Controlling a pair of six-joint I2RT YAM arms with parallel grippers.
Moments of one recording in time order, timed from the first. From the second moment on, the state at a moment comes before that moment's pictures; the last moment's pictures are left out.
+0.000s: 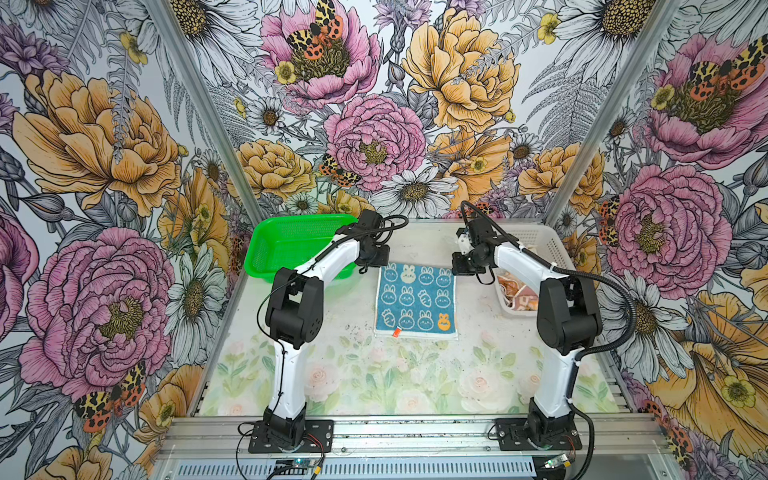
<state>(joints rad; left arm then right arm) -0.39 2.07 1.75 -0.74 0.09 -0.24 0.23 1.94 1.51 -0.70 -0.26 0.16</state>
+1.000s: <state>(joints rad) -0.49 1.90 1.21 -0.48 0.08 -0.42 0.31 1.79 1.05 -0.57 -0.33 0.31</state>
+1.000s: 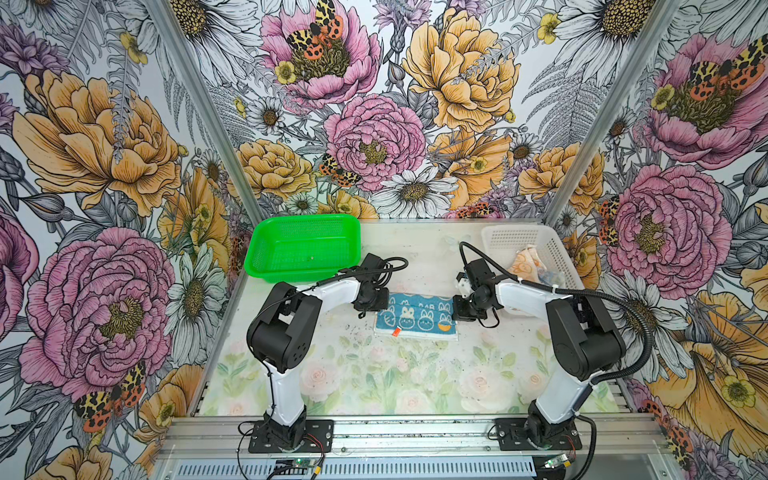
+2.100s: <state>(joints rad) -0.42 1.89 1.33 -0.52 0.07 -0.42 0.27 1.85 1.26 -0.63 -0.32 0.30</state>
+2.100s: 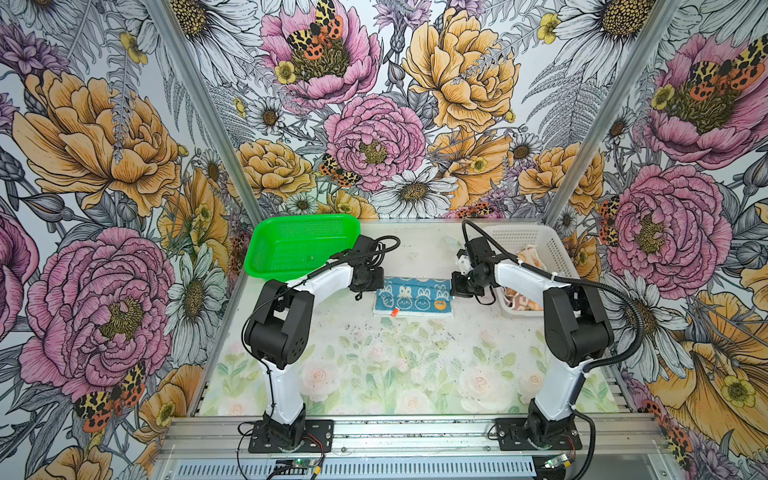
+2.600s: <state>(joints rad) -0.46 1.89 1.28 -0.52 0.07 -0.42 0.27 1.85 1.21 -0.63 -0.31 0.29</state>
